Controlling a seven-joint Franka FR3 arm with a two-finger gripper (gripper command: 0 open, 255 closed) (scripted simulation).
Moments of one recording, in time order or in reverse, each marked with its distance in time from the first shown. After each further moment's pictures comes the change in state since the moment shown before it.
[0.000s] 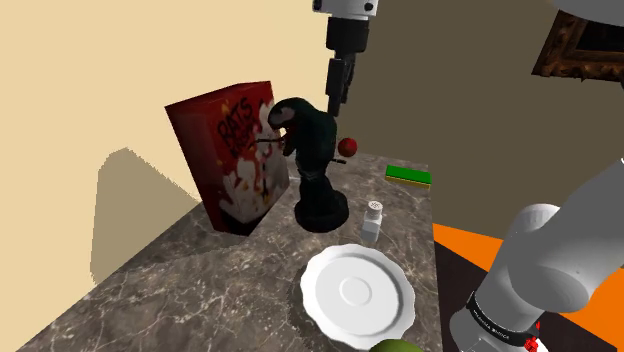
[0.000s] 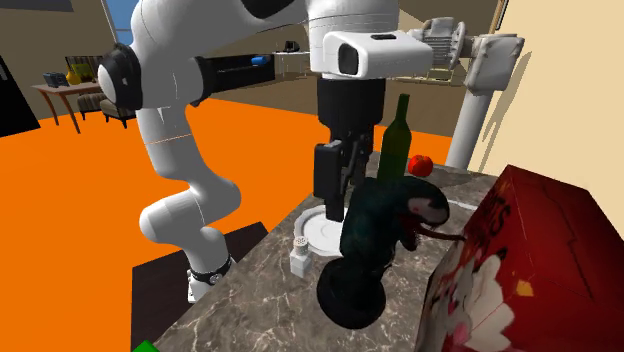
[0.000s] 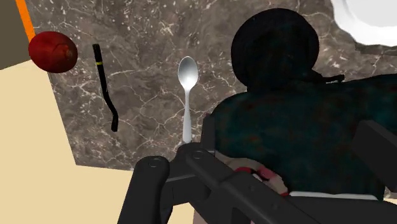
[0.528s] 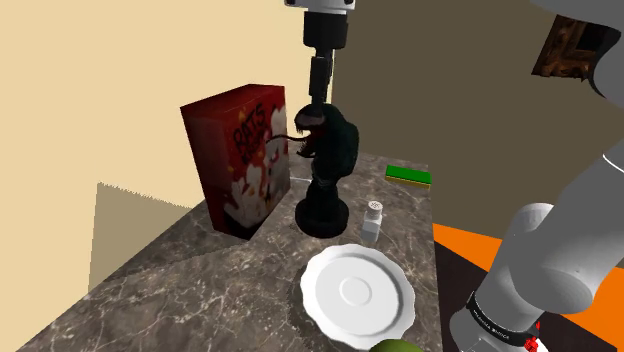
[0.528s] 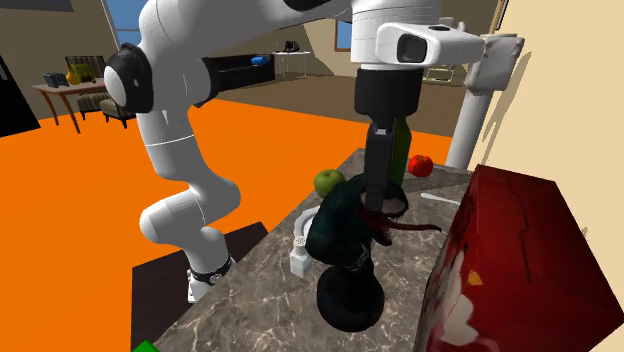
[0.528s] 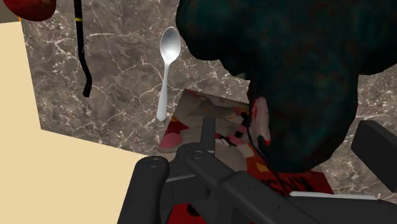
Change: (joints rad) arm 0.044 0.097 0.054 0.116 -0.024 -0.026 -0.062
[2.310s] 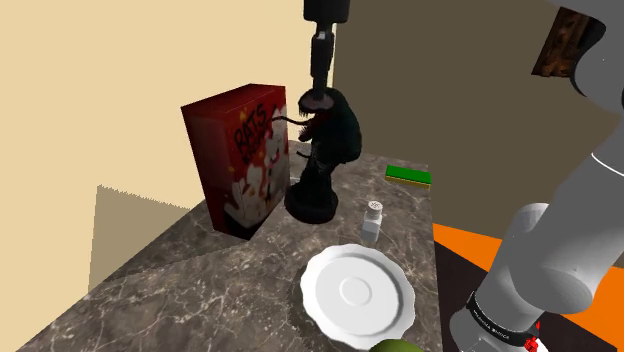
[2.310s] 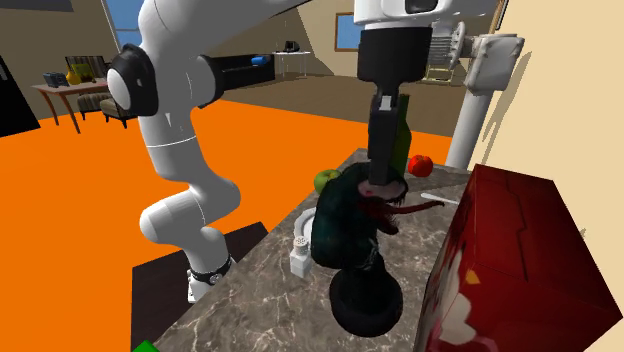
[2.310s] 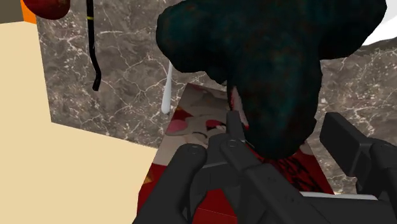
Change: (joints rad) arm -0.002 0.064 0.009 0.174 -0.013 -0.115 0.007
